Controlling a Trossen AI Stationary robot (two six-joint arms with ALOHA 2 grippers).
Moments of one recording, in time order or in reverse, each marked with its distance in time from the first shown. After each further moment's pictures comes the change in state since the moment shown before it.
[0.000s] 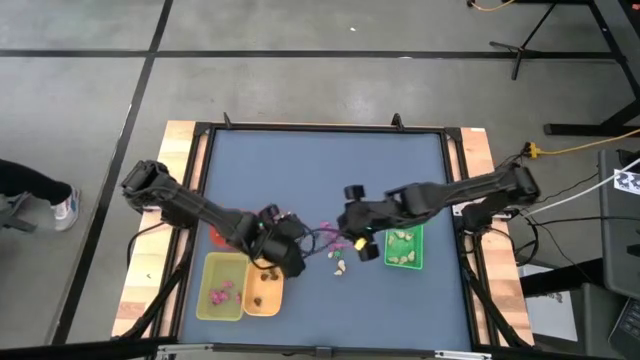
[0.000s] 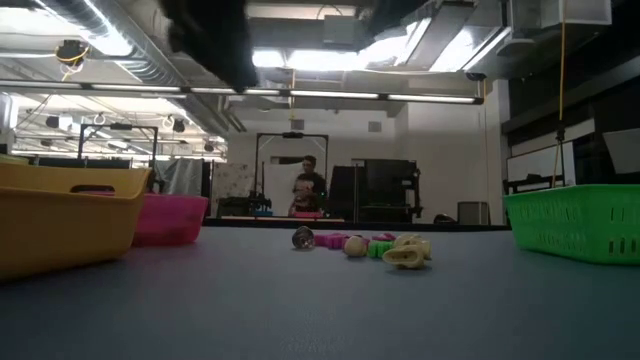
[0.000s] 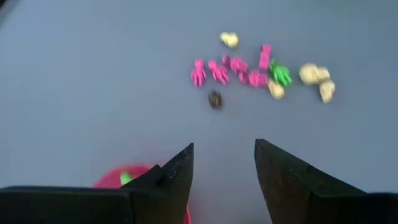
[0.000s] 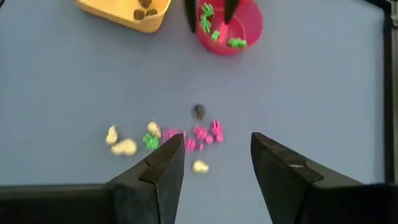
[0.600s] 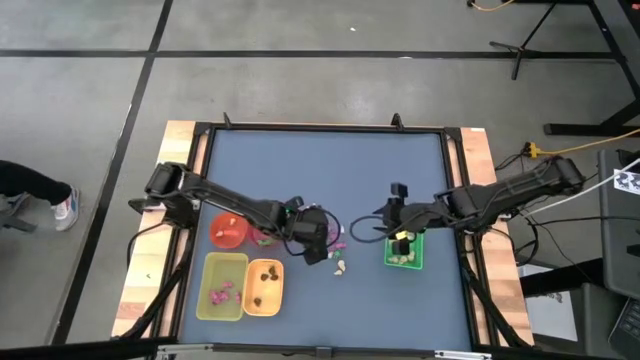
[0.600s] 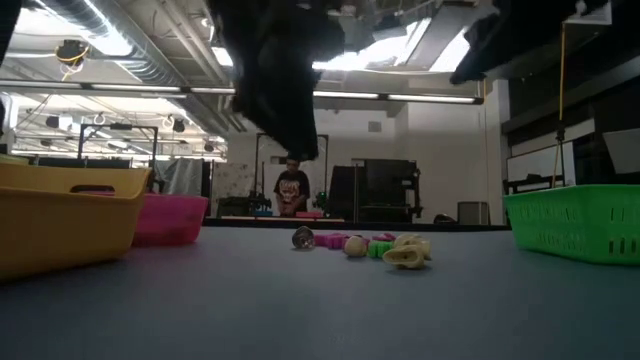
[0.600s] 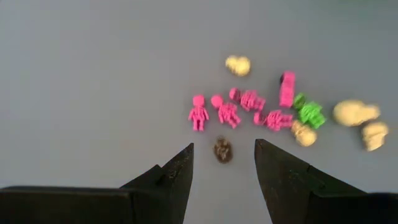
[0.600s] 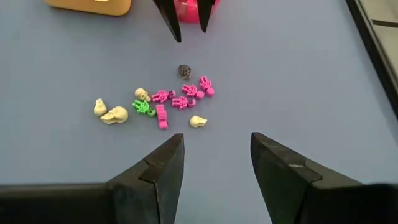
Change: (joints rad) left arm 0.180 0.169 0.000 0.227 0.113 0.210; right arm 0.059 -0.476 -0.637 0.301 0.134 0.239
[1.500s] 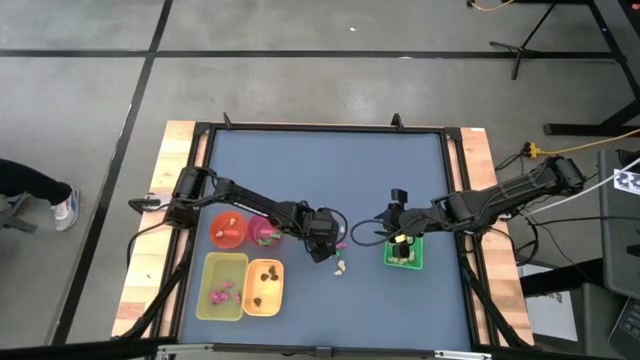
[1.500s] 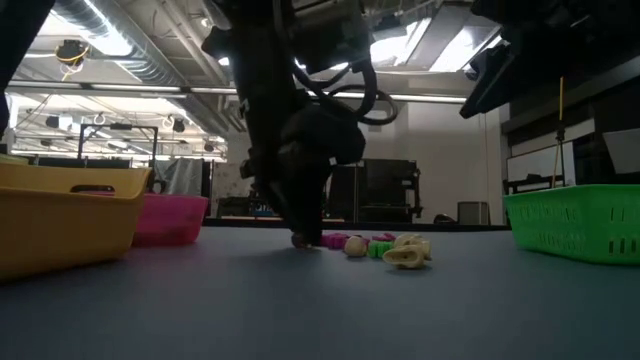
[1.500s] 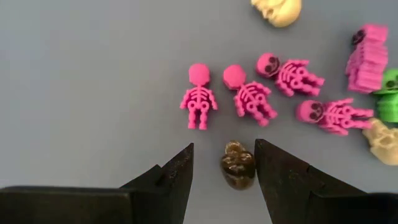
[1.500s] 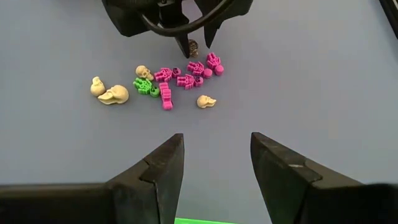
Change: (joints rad) left arm 0.081 0.198 0.000 0.076 0.134 -0.005; right arm 0.000 -0.010 -0.134 0.096 -0.019 0.032
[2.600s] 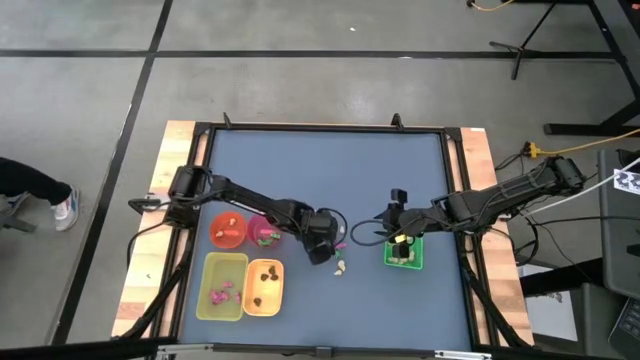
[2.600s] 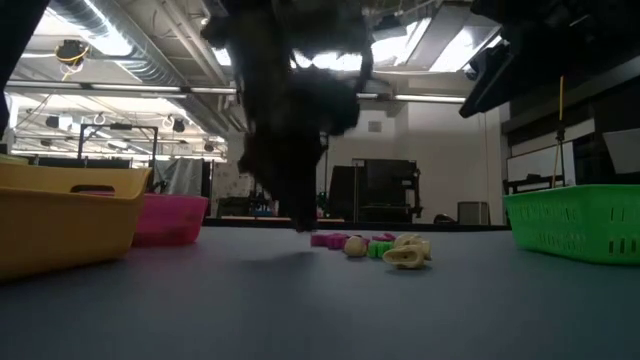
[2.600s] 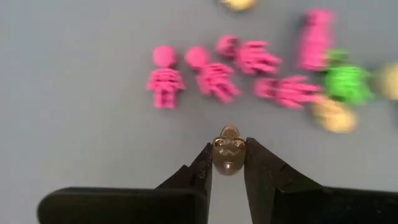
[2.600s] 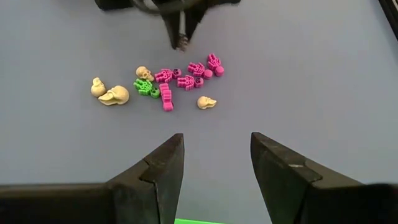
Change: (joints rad) left arm 0.000 -0.043 0.000 -0.018 0.130 0.005; right arm 0.000 0.001 0.000 0.003 0.000 -0.002
